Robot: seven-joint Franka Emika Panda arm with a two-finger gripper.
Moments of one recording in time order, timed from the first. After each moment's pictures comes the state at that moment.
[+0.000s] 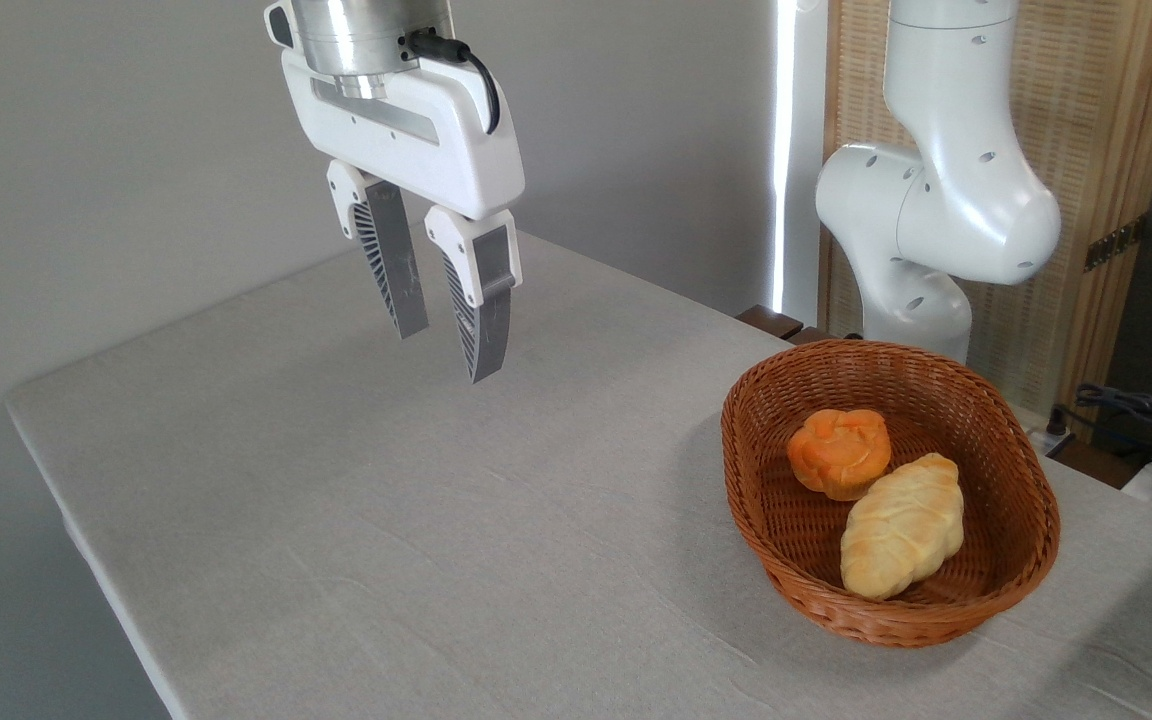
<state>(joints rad) 0.00 -0.01 -0.04 -1.59 -0.04 1.59 0.70</state>
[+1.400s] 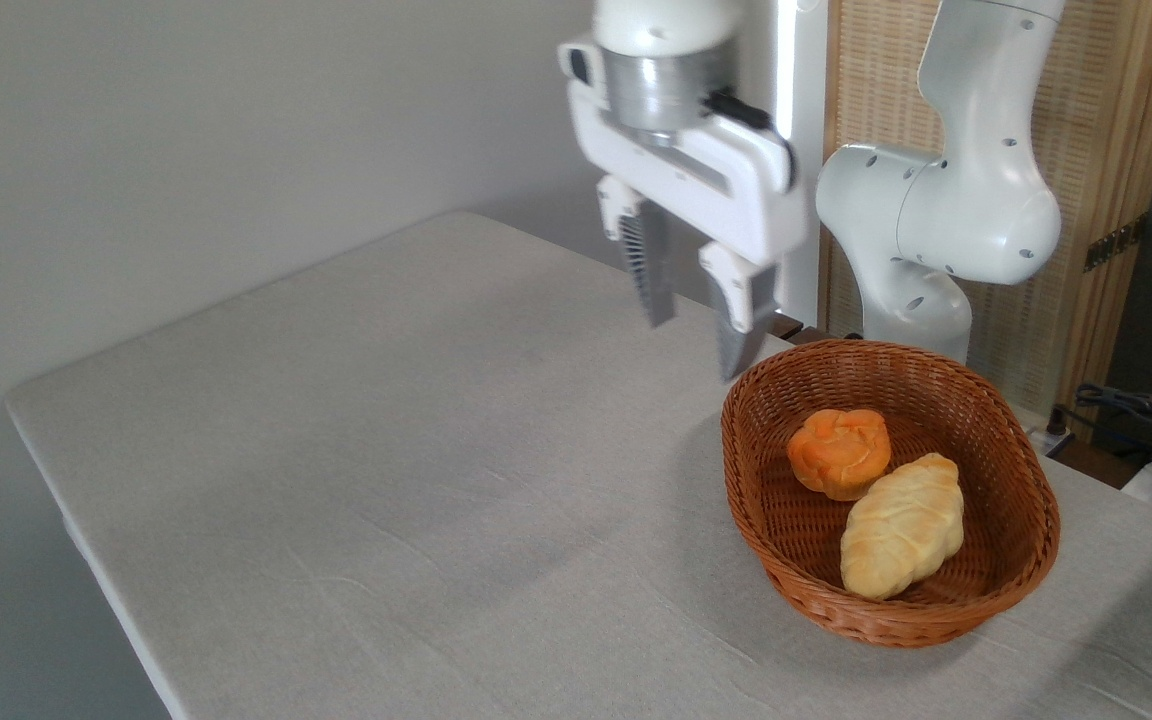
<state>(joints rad) 0.00 -0.46 0.15 -2.16 -0.03 1.58 1.06</state>
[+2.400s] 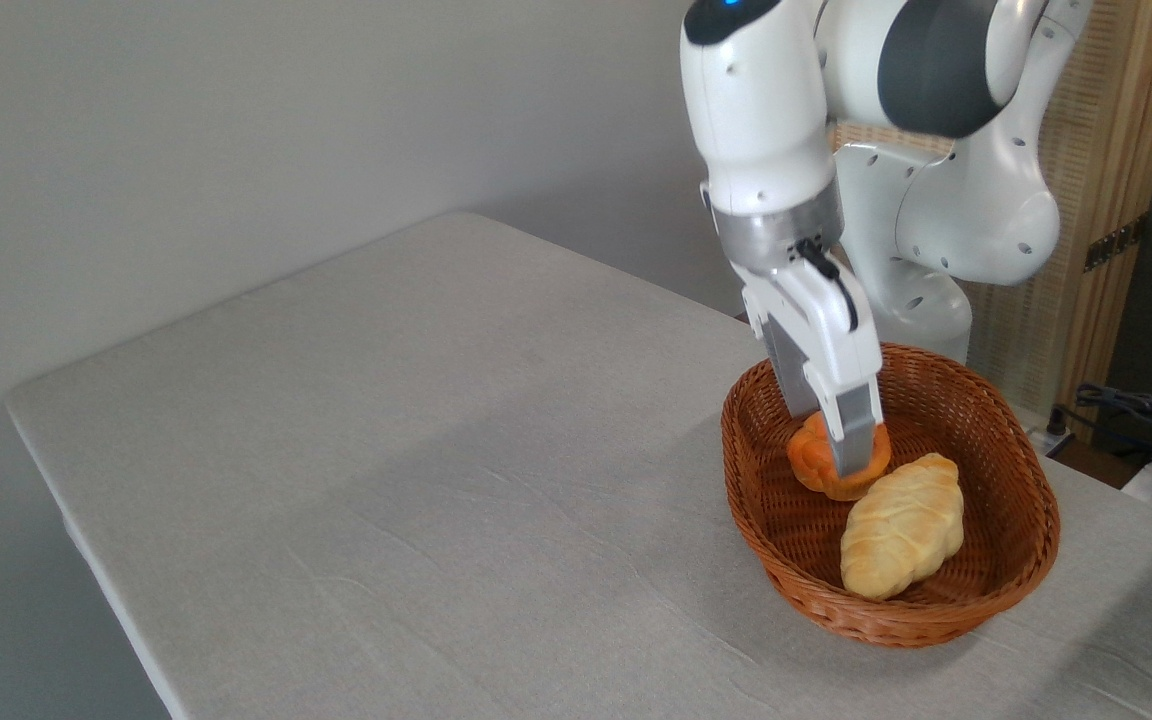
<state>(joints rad) -0.03 -0.65 0.22 -2.60 0.23 1.77 1.30</state>
